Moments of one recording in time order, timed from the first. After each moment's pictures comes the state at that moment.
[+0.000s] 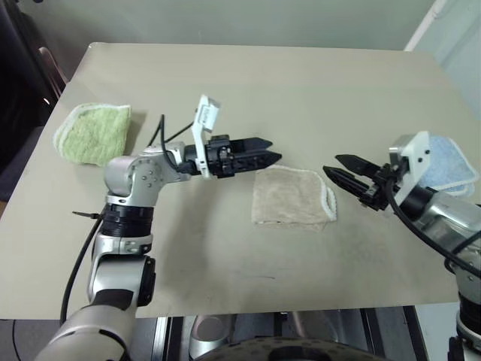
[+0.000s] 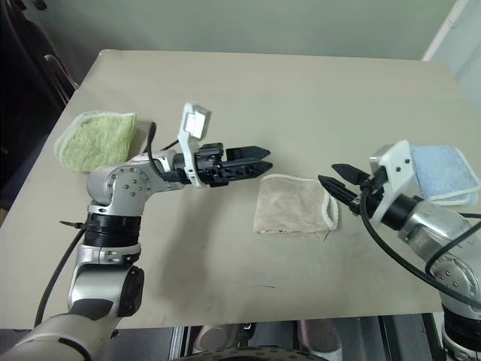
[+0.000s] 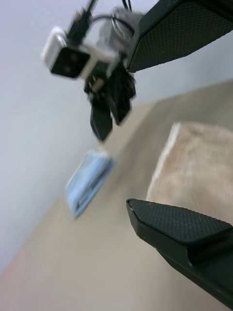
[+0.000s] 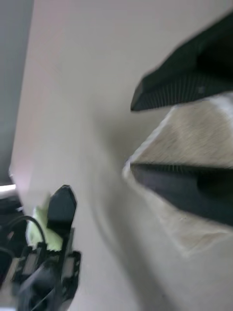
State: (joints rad) left arm -0.69 0.45 0.03 0.11 -0.73 0.91 -1.05; right arm -0.17 -0.64 -0.22 -0.62 0.78 0.81 0.51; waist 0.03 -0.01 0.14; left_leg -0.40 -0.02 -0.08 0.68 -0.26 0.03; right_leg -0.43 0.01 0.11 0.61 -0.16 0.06
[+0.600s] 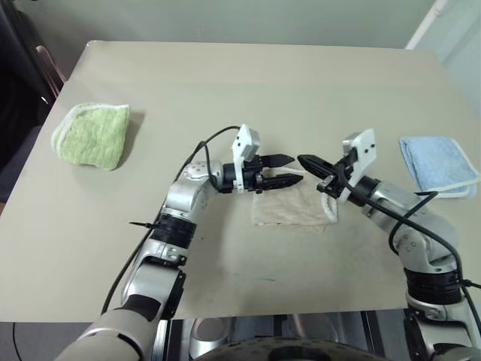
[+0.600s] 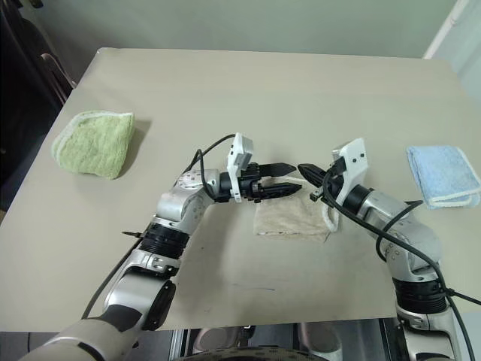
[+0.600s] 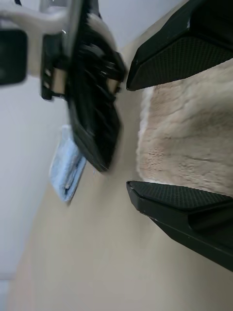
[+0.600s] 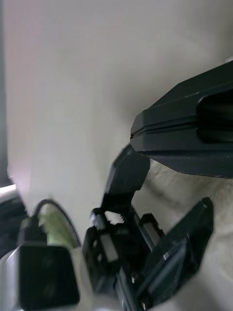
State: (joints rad) left arm -0.67 0.21 -0.18 0.37 -0.38 0.32 -1.13; right arm -0.26 -0.44 -0.02 -0.35 0.60 0.71 0.48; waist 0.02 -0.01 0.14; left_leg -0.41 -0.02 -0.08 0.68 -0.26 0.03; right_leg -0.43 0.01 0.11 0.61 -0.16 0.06
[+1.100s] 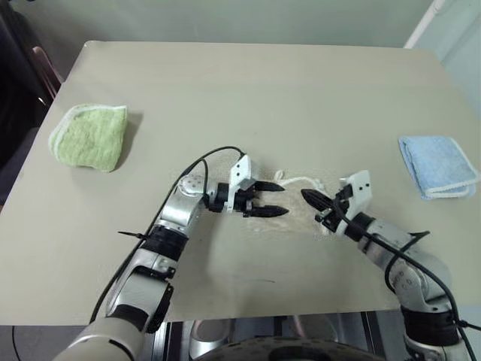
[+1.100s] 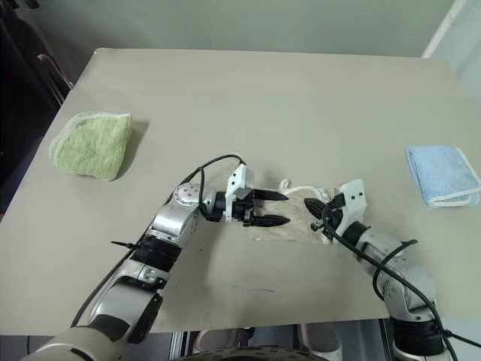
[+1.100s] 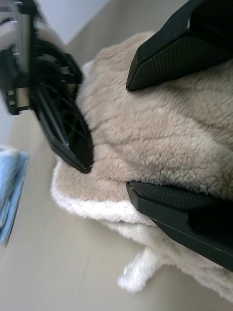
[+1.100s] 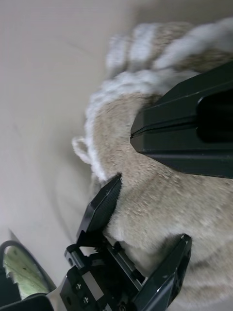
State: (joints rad) left arm -0.57 0.33 -0.28 0.35 -0.25 0.15 -1.27; right arm 0.01 -0.37 -0.04 -0.51 0.60 0.76 0.37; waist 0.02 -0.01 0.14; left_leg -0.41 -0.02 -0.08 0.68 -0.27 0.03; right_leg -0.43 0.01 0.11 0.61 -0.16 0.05
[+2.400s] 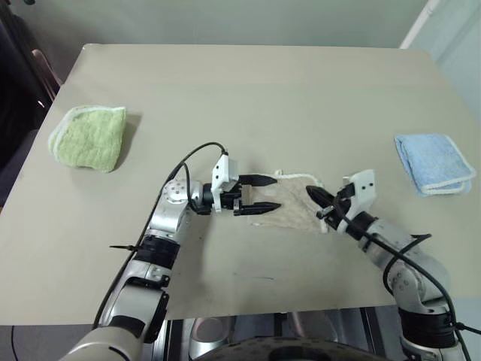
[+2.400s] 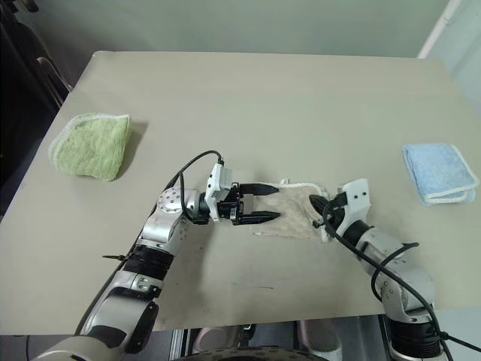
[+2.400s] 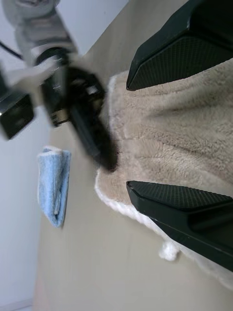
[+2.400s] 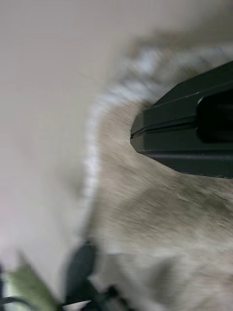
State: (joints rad) left arm -0.48 0.32 -0.17 0.34 -0.35 0.00 -1.30; right arm -0.02 -0.35 -0.08 -0.51 0.56 0.73 0.36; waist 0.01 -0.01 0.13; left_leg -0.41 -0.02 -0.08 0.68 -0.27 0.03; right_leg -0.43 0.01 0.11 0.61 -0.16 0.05
